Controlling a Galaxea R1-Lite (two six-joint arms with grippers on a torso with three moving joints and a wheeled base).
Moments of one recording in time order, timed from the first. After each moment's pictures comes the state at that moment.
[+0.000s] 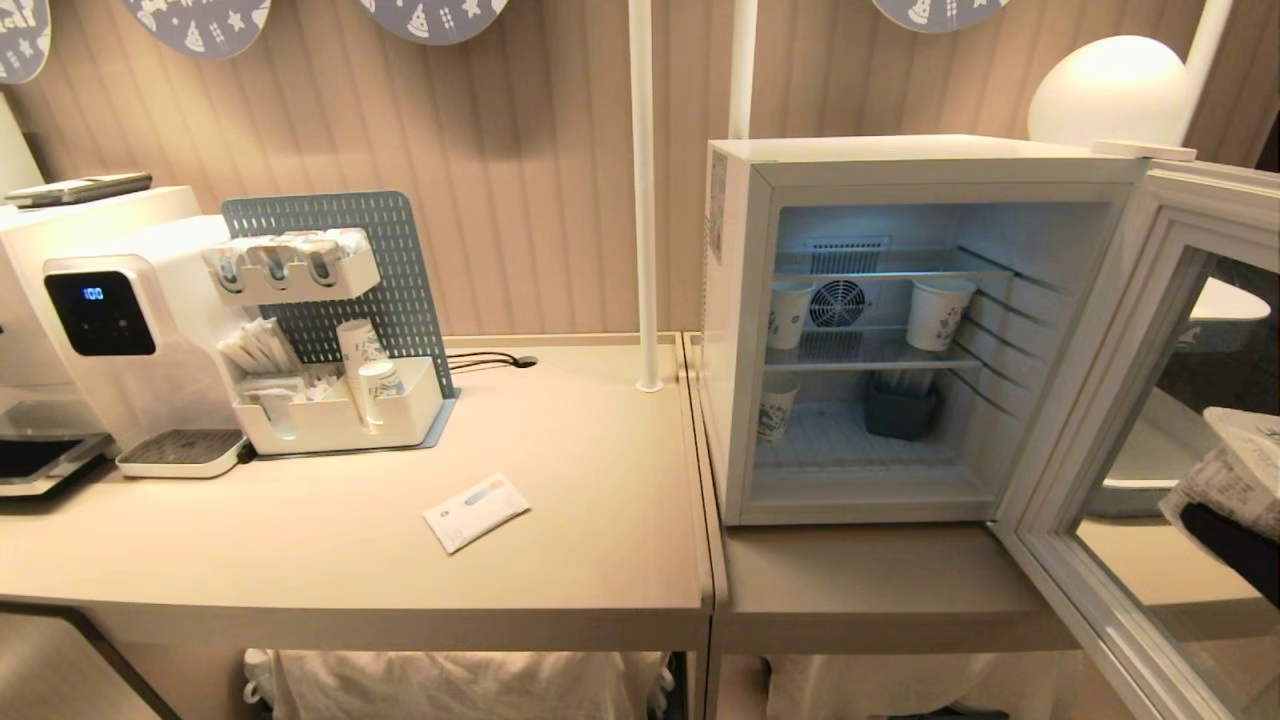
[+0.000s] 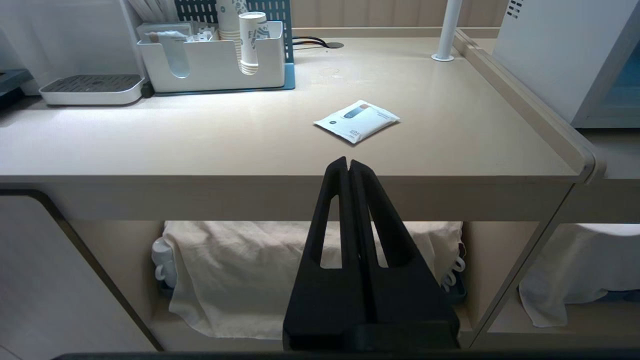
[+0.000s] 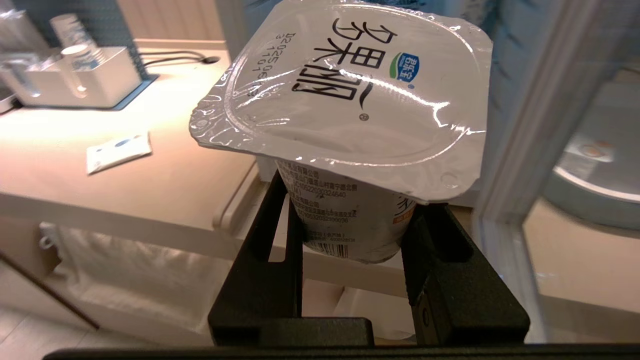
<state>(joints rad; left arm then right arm) 0.00 0.00 0.00 0.00 0.00 -0.01 0.41 0.80 -0.28 -0.45 -0.18 0.04</state>
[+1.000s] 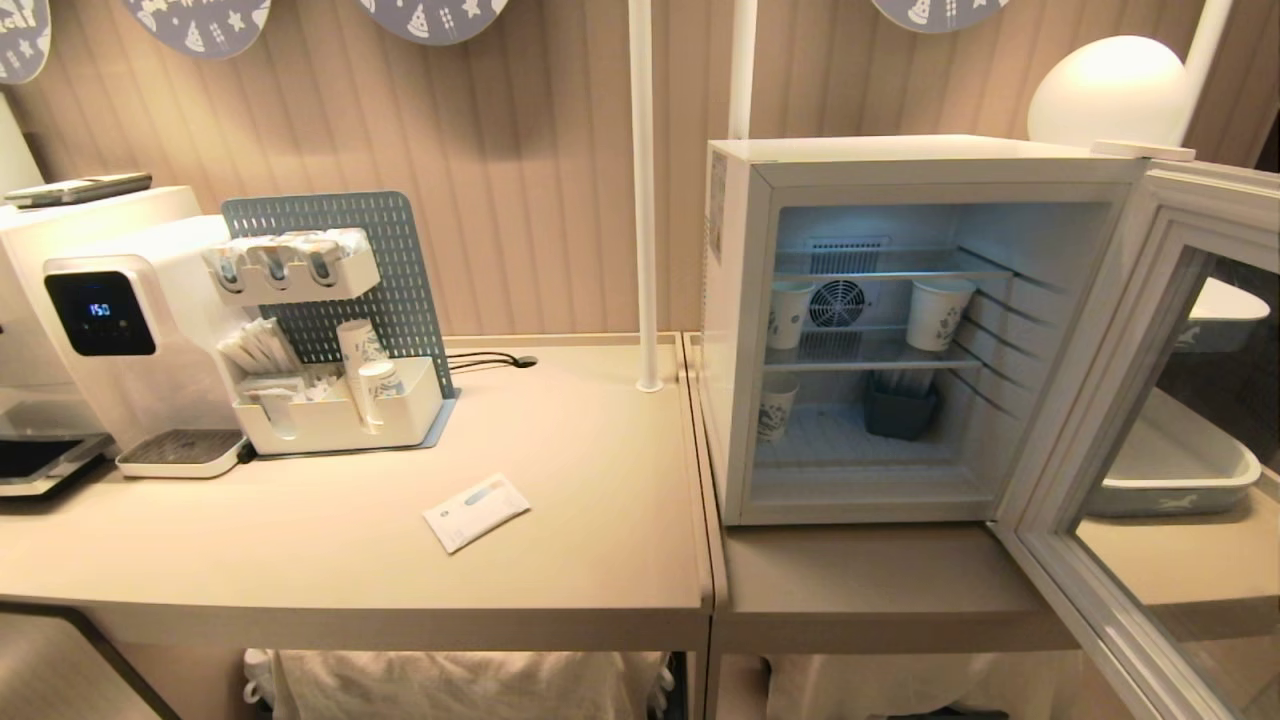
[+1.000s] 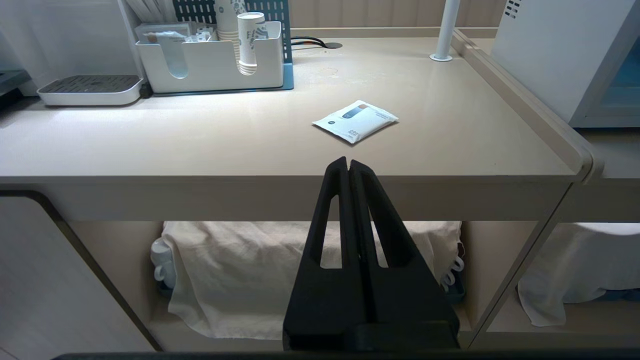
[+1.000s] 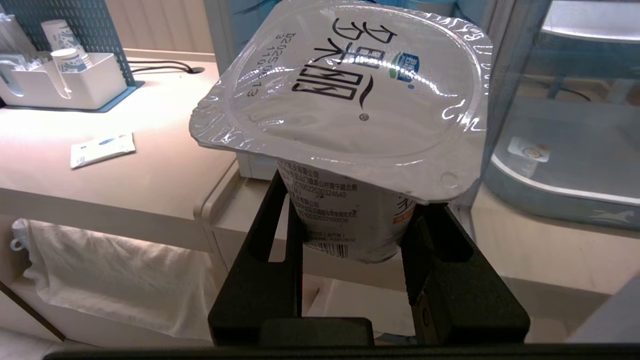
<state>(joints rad) 0.00 0.00 0.00 0.00 0.00 -0.01 0.39 0.49 -0.32 -0.15 -0.20 -0.03</state>
